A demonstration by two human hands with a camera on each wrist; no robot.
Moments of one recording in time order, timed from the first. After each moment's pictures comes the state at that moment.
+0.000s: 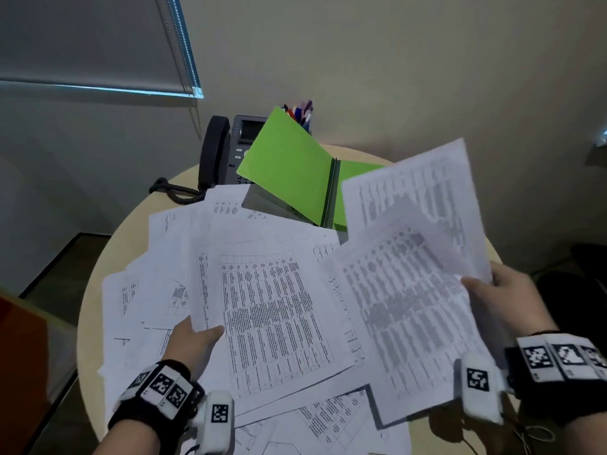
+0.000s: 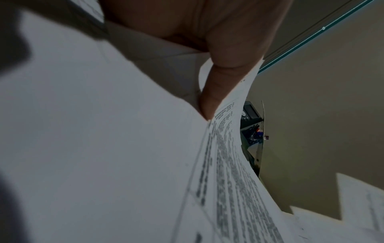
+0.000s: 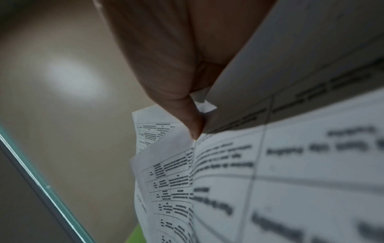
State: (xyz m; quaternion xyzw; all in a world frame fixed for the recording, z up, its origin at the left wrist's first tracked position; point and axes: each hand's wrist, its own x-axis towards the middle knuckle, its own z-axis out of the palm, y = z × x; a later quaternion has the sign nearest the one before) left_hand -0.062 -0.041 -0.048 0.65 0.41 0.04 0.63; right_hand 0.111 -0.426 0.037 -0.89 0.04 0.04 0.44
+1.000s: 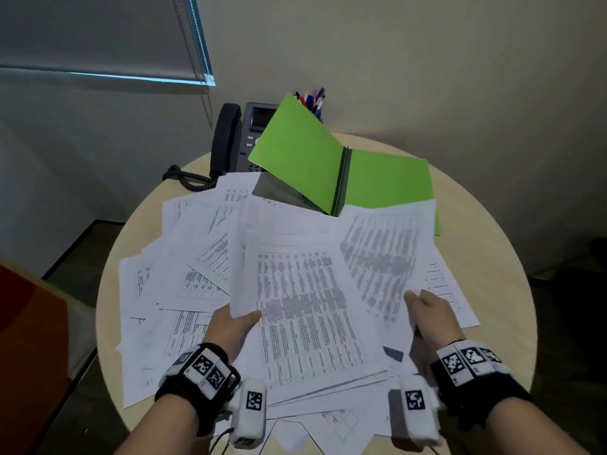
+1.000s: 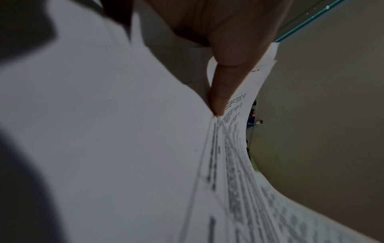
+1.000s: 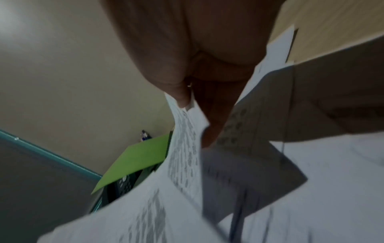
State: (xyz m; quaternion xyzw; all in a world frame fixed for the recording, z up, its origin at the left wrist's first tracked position) left_hand -0.053 -0.075 -0.049 0.65 0.40 0.00 0.65; right_hand 0.068 -0.353 -0.021 -0.87 0.08 0.16 0.46
